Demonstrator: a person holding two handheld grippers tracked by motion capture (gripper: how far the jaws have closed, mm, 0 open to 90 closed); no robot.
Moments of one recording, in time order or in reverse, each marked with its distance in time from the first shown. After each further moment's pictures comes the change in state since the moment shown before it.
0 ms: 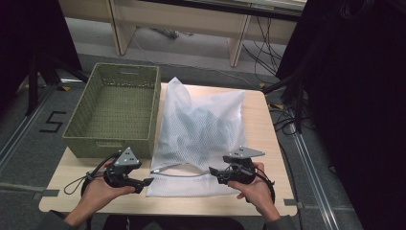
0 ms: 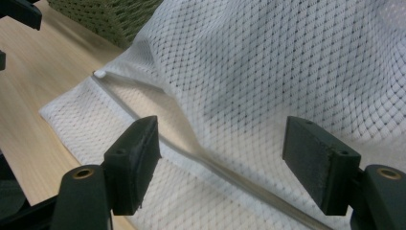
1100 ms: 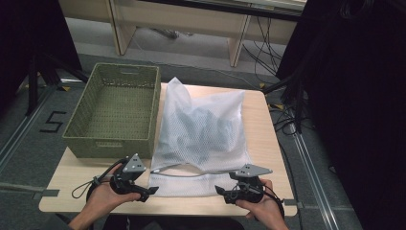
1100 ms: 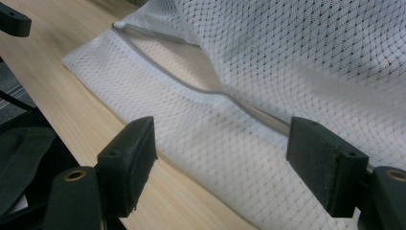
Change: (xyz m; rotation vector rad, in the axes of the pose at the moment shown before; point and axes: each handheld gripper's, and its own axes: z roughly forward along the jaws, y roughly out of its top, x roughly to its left) left arm -0.016 -0.003 0.011 0.051 -0.020 0.023; right arm 0.013 -0.038 -0.026 0.058 0.014 -0.017
